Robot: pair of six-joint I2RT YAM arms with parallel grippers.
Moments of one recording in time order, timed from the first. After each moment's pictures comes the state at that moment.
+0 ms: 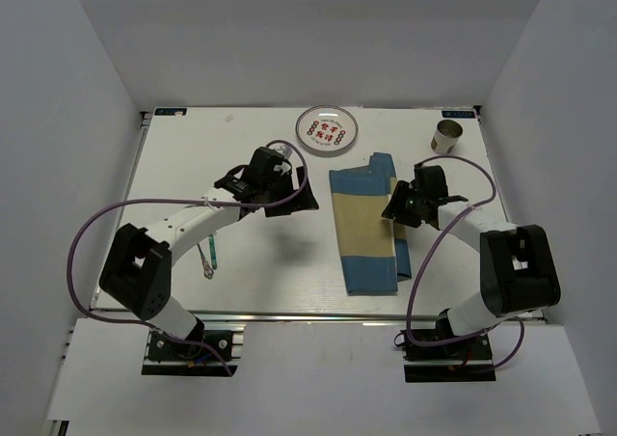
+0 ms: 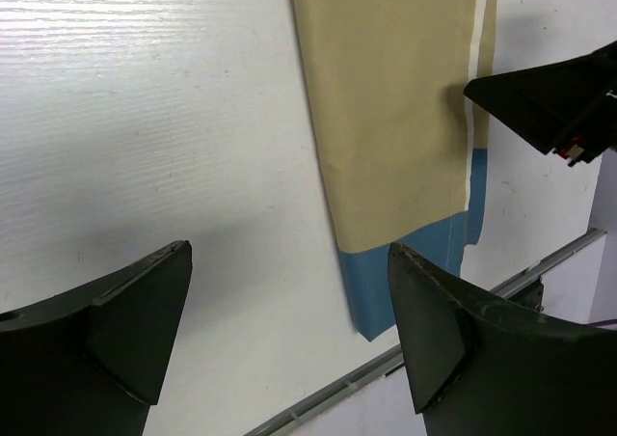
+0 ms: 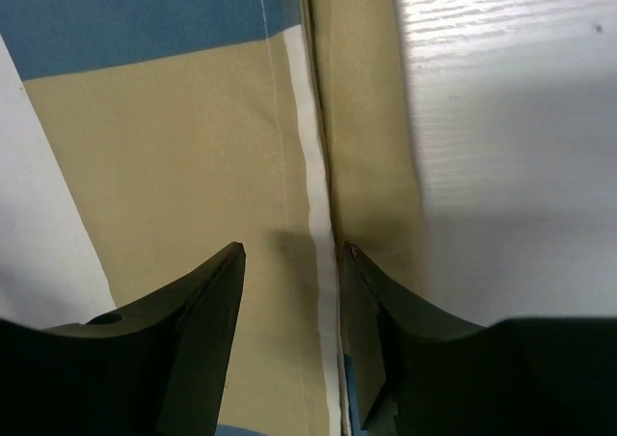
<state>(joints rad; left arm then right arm) -0.59 1.57 1.12 -0.35 0.18 -0.66 0.20 1.50 0.77 -0.17 -0.15 0.49</state>
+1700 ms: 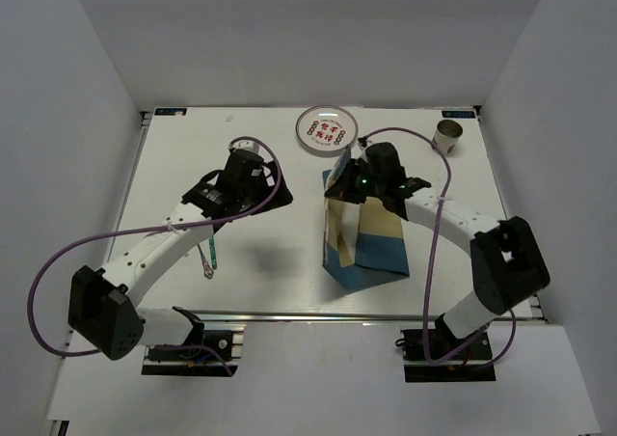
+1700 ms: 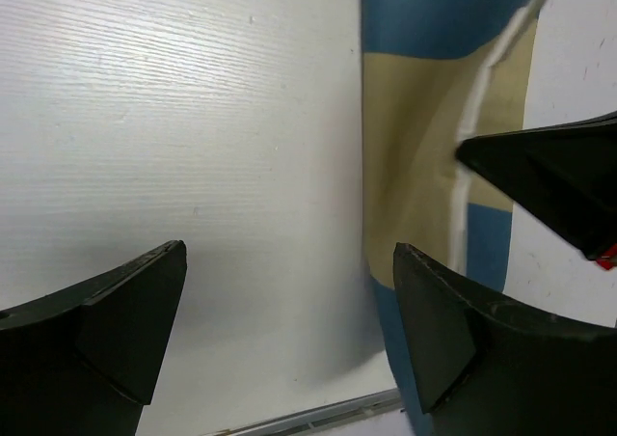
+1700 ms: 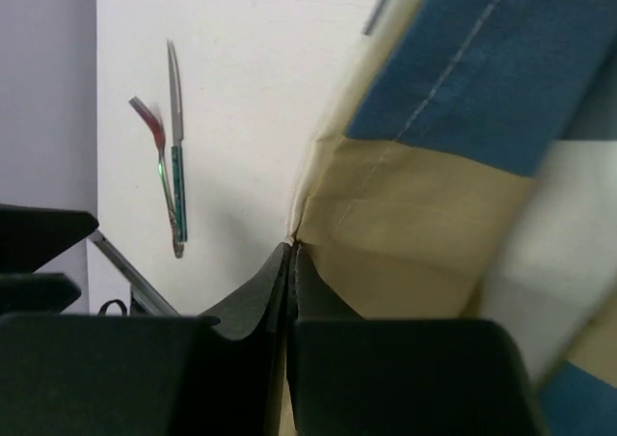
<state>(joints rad) -0.58 1.32 1.10 -0.54 -0.10 -0.71 0.51 1.52 0.99 -0.06 -0.33 0.71</state>
